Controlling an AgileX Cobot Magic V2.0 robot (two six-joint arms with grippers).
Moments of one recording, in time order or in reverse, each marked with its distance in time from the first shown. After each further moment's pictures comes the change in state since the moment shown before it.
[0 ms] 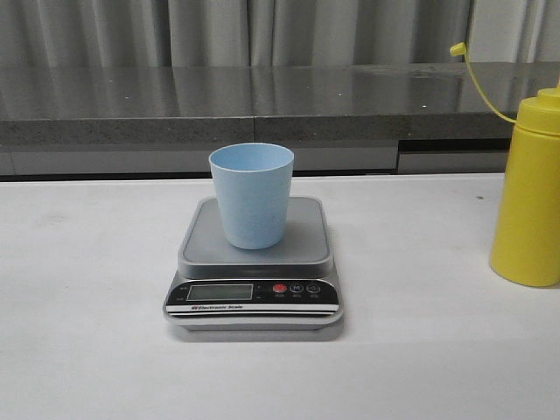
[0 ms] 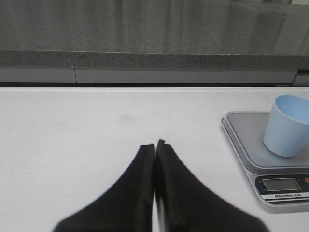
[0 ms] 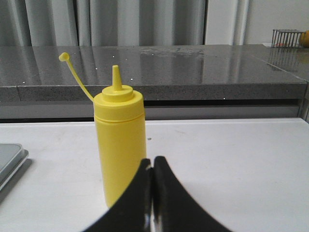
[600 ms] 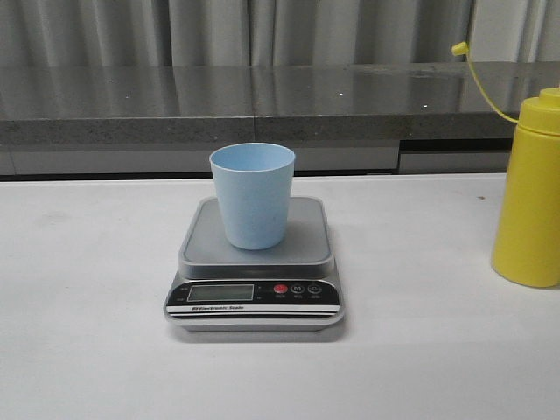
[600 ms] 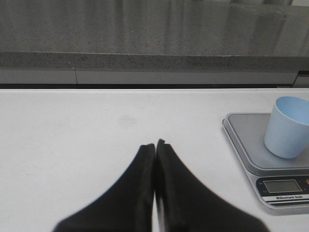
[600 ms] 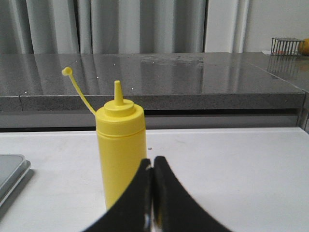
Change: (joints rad) left arm 0.000 -0.005 0.002 0.001 0.000 0.000; right arm 0.000 0.000 -0.053 0.000 0.038 0.000
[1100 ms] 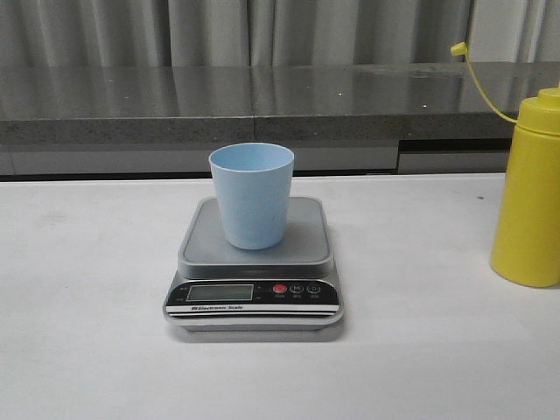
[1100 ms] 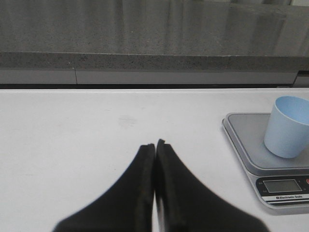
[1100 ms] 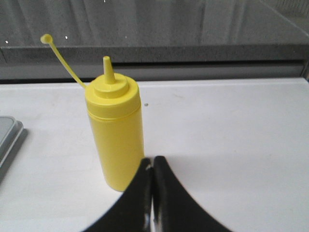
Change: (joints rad) left arm 0.000 0.000 0.000 0.000 0.000 0.000; right arm 0.000 0.425 -0.287 0.000 0.169 0.000
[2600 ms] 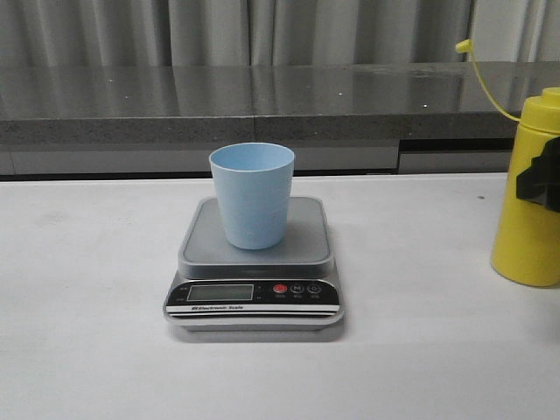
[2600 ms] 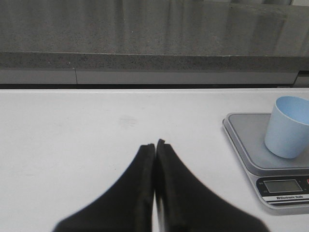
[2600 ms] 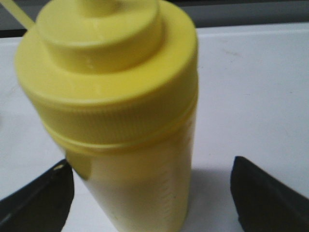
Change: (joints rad) left arm 0.000 0.000 0.000 0.000 0.000 0.000; right arm 0.086 1.056 -0.050 0.078 -0.863 0.007
